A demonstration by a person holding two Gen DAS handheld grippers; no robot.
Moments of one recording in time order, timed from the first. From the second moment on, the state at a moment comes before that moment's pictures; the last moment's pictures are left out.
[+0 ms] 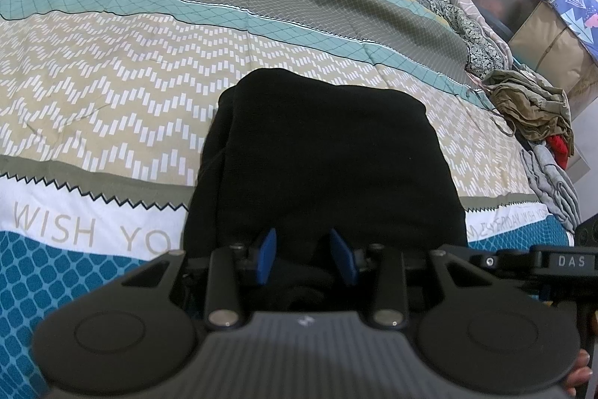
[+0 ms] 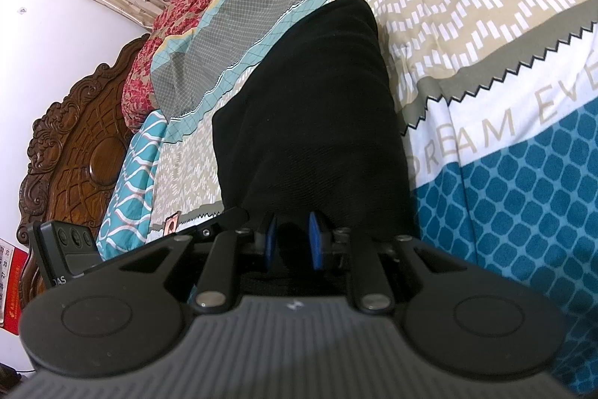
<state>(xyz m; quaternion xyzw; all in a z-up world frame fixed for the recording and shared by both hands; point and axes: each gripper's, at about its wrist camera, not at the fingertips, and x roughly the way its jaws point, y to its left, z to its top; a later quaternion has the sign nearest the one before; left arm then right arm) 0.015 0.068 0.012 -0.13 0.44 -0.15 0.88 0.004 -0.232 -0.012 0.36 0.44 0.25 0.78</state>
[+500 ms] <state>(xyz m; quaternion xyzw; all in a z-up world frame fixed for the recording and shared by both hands) 0.014 0.068 0.011 -0.13 0.44 -0.15 0.88 0.004 -0.232 -0.012 0.36 0.44 0.25 0.78</state>
